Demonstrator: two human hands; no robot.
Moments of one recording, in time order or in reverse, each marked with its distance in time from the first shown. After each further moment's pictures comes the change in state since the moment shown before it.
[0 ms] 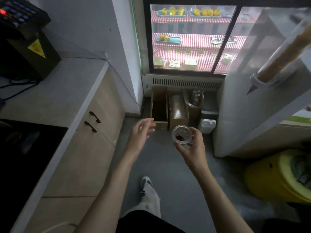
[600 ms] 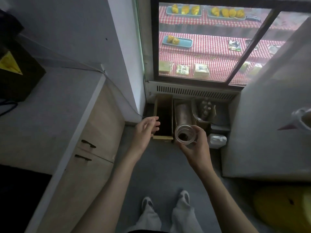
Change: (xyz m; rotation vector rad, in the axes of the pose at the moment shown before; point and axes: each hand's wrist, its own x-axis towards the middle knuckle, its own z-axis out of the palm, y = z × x) left_hand 0.239 0.037 -0.020 0.005 -0.042 -0.051; right_hand 0.227 -0.004 0.080 -0.056 -0.073 -0.007
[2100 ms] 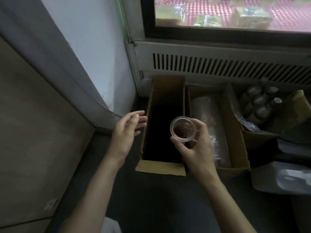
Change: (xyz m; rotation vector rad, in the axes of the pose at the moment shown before) left_hand 0.421 -0.427 0.070 0.039 0.175 0.165; right_hand 0.270 0.484 0.258 0.087 -0.040 -0.132
